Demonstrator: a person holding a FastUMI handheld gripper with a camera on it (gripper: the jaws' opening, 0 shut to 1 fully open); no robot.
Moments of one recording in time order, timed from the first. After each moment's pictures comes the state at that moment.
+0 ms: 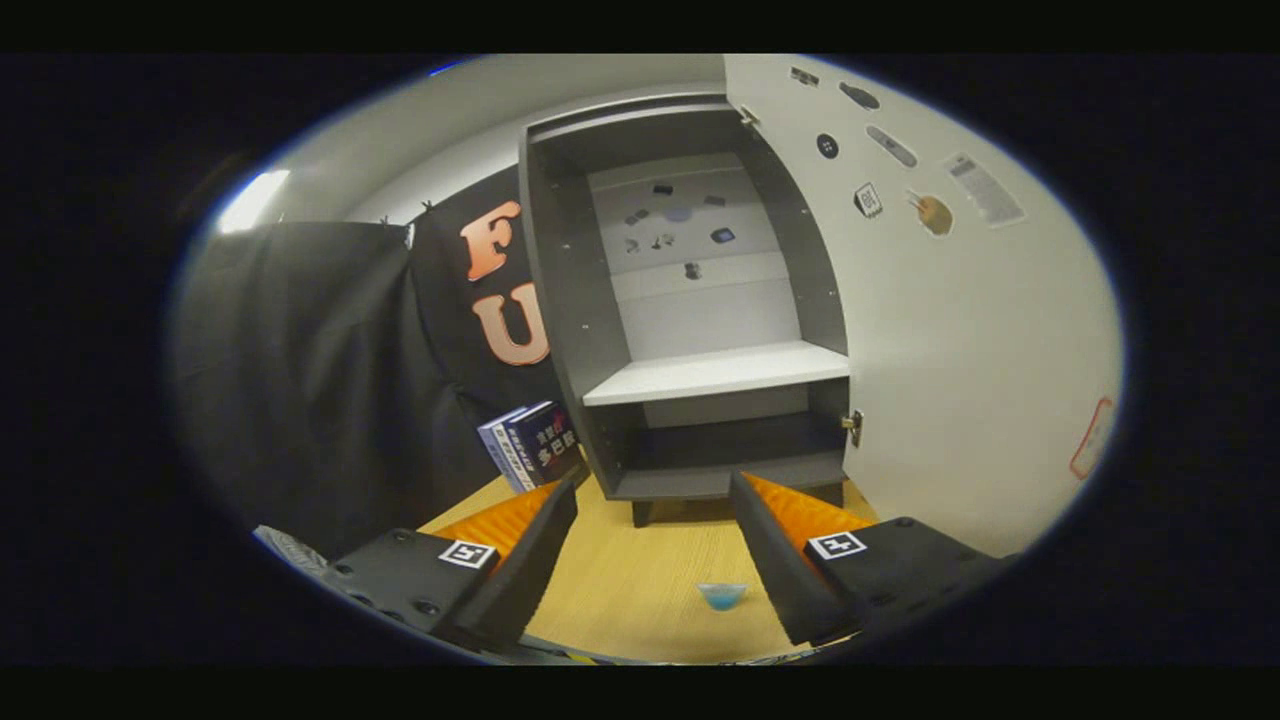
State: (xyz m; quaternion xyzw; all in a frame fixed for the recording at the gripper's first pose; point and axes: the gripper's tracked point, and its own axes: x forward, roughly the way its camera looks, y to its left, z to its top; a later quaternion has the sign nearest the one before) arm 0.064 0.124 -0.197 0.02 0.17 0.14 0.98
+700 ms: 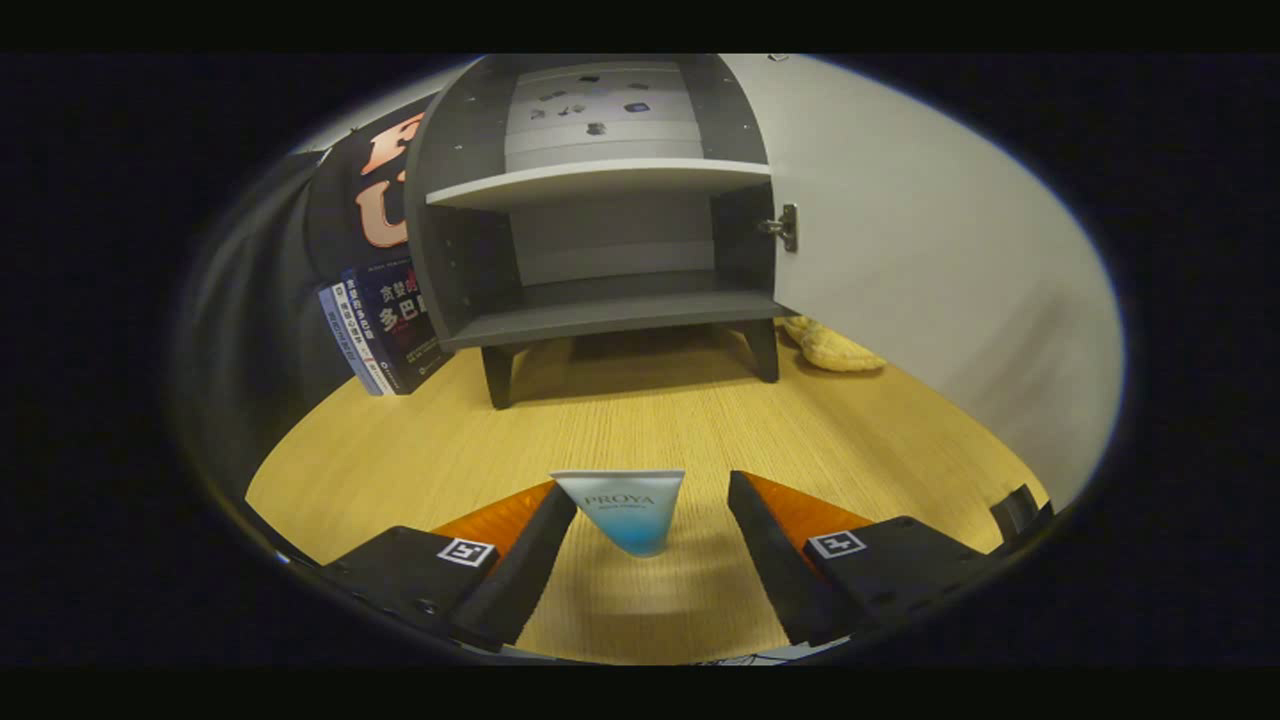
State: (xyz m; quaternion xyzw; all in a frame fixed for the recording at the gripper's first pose) arm 0.068 0.050 -0.430 -0.01 0.31 0.00 0.95
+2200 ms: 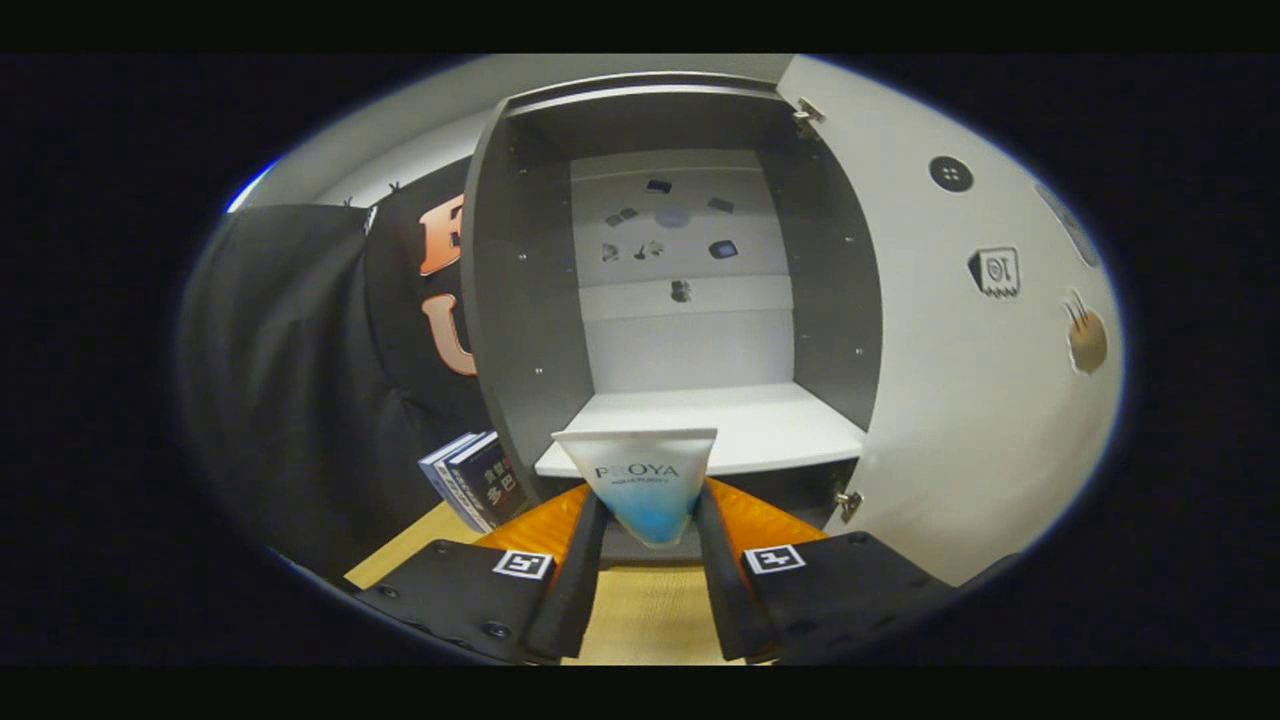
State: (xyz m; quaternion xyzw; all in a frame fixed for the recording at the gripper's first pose) arm 0.201 0.161 -0.076 -0.03 0.14 0.10 0.98
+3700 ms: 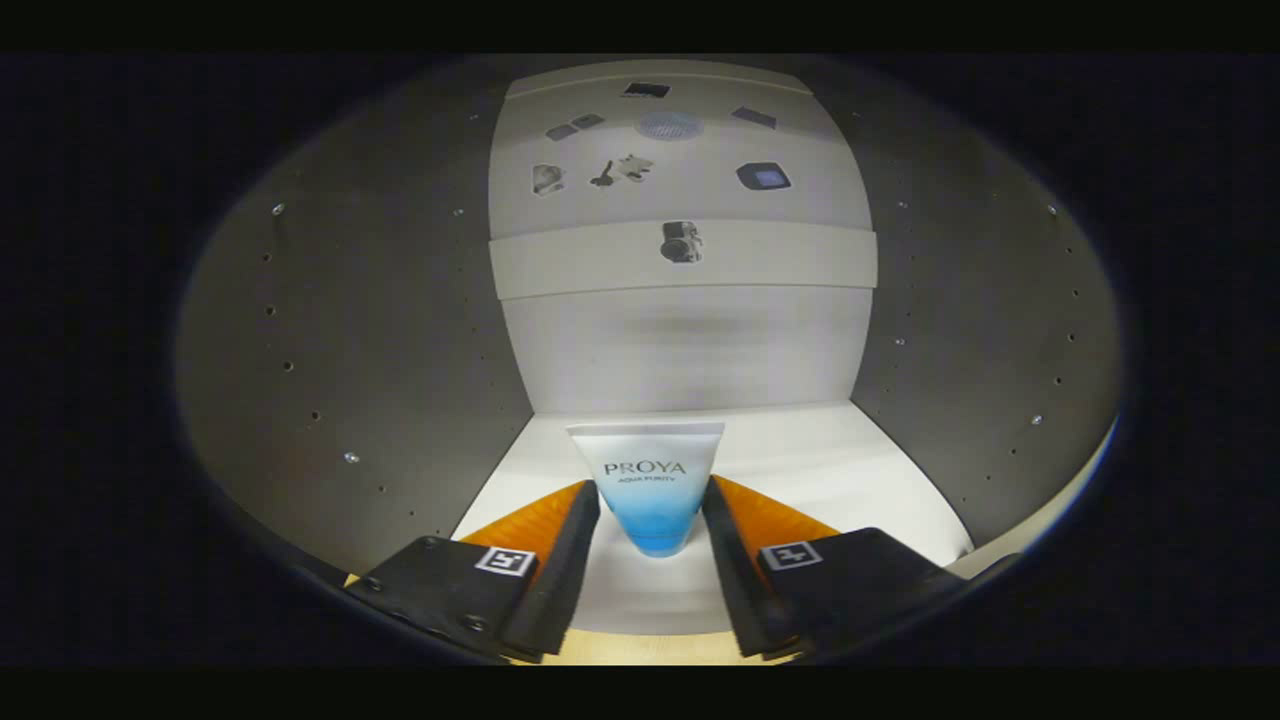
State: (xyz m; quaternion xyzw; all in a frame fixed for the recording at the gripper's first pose) arm 0.423 0.177 -0.124 -0.04 0.24 0.08 0.97
